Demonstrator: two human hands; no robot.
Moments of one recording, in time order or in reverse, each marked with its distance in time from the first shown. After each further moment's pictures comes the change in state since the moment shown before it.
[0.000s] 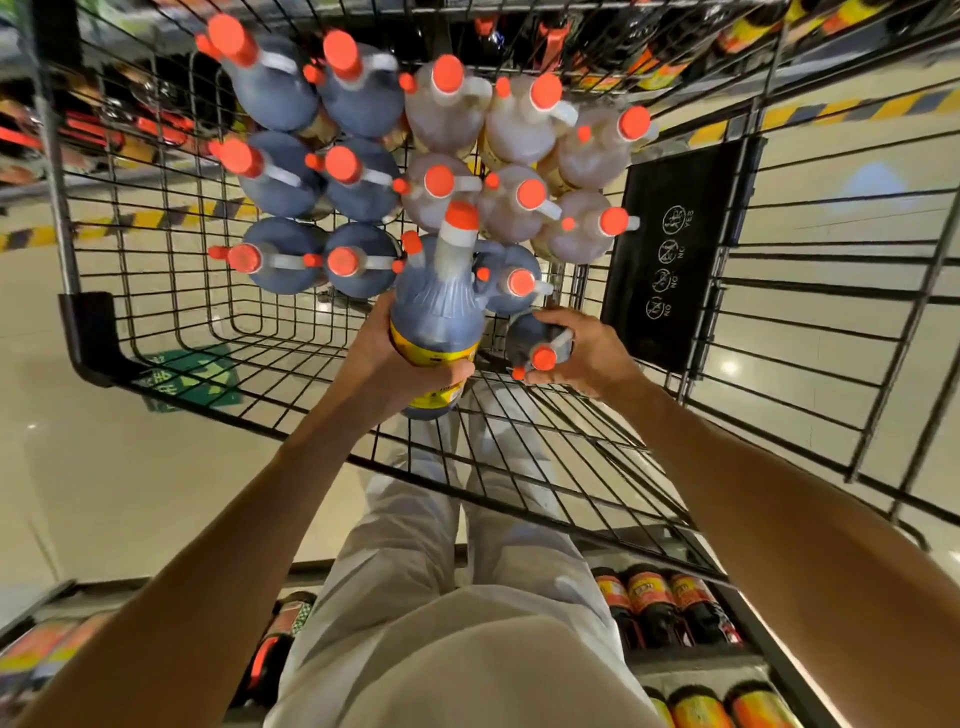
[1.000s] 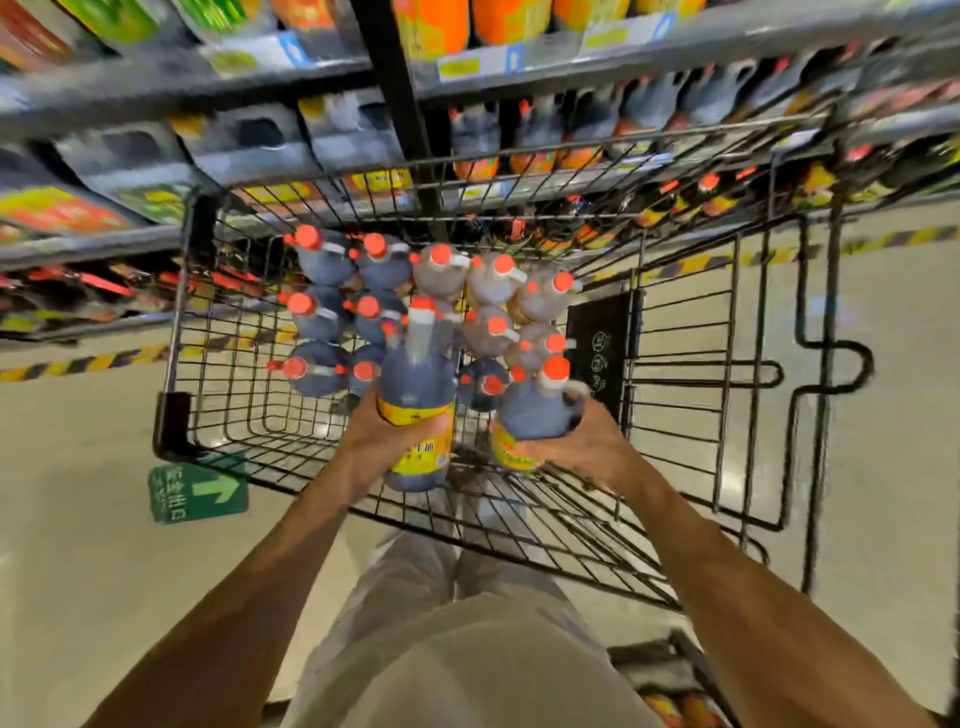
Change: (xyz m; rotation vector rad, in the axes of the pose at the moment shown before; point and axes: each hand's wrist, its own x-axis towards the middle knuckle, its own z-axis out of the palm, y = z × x) left_hand -0.039 0.039 -0.017 -0.190 0.047 0.013; right_hand -0.080 -0.046 -0.043 0.442 0.108 -0.083
